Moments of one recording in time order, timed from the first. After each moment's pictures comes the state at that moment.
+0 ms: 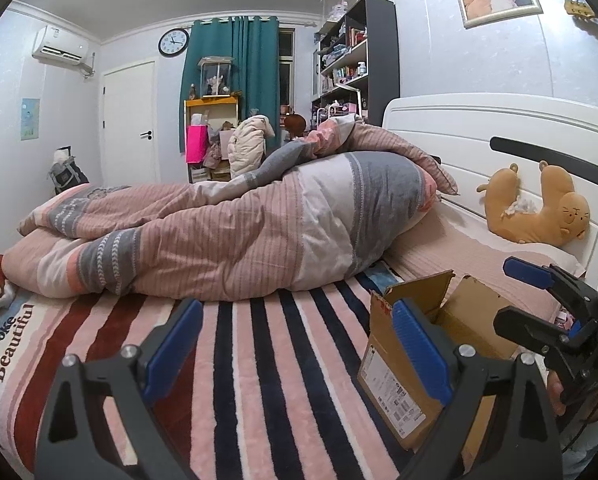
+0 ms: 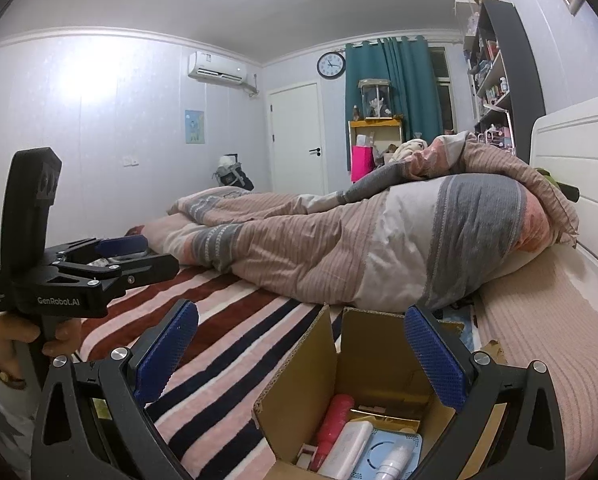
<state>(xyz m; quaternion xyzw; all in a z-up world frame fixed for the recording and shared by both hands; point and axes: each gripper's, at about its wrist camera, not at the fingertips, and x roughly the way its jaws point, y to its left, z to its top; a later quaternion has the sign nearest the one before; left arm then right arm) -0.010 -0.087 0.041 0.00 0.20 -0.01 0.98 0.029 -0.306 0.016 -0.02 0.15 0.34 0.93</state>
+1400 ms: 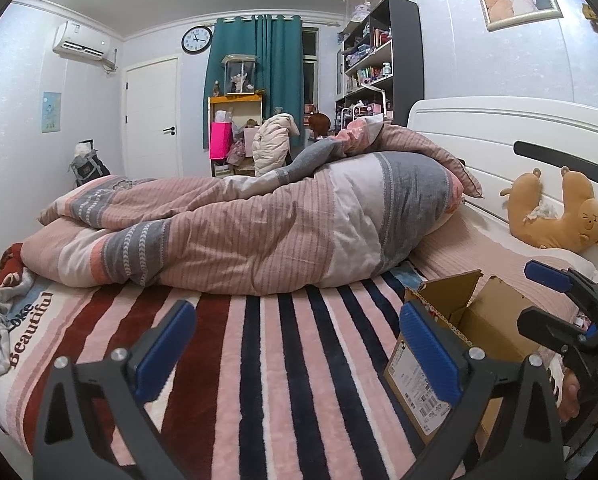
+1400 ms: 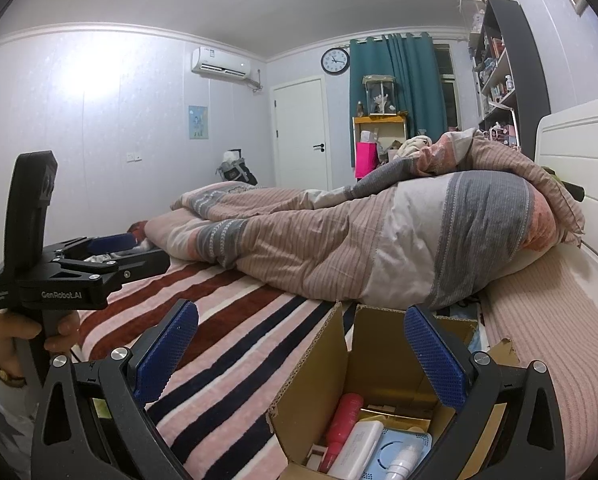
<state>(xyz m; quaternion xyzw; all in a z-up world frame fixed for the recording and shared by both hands) -0.013 -0.065 0.035 -0.01 0.20 0.03 0.98 0.029 -0.296 0.013 -0.03 0.15 0.34 0.93</state>
